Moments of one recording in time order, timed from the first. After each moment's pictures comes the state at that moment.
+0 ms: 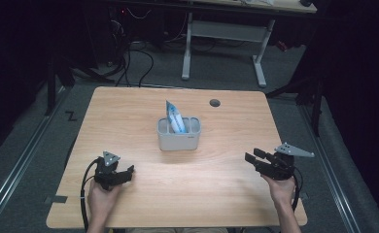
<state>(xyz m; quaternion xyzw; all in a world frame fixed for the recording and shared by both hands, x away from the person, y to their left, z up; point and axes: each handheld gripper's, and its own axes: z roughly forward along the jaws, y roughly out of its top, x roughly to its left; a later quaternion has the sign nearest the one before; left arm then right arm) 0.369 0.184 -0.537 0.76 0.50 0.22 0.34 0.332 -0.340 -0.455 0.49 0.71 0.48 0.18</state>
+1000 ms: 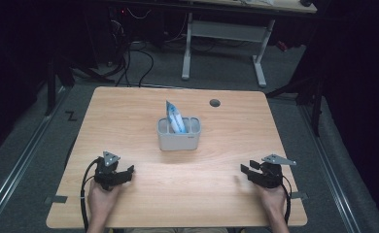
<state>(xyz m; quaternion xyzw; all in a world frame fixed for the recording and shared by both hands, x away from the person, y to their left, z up) 0.369 0.184 -0.537 0.76 0.50 0.22 0.34 0.334 -0.332 -0.515 0.53 0.73 0.39 0.19</state>
